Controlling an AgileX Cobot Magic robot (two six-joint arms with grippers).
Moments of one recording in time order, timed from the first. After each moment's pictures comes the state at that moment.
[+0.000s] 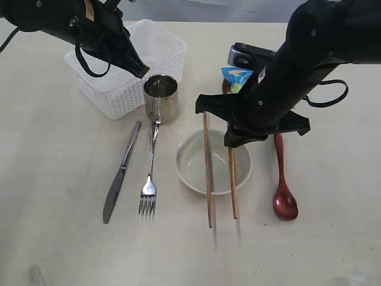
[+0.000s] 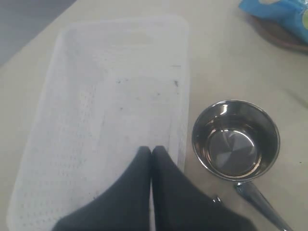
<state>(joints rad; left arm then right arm) -0.38 1.65 -1.11 0.22 0.38 0.11 0.56 1.68 -0.98 0.27 0.70 0.37</state>
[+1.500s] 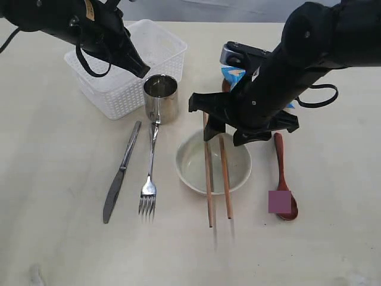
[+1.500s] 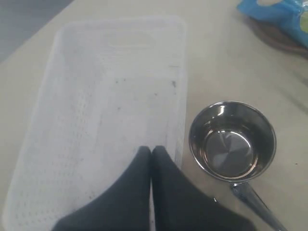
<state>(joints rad) -0.38 1.65 -1.11 0.20 0.38 0.11 0.56 1.70 -0.98 0.36 0.64 0.25</state>
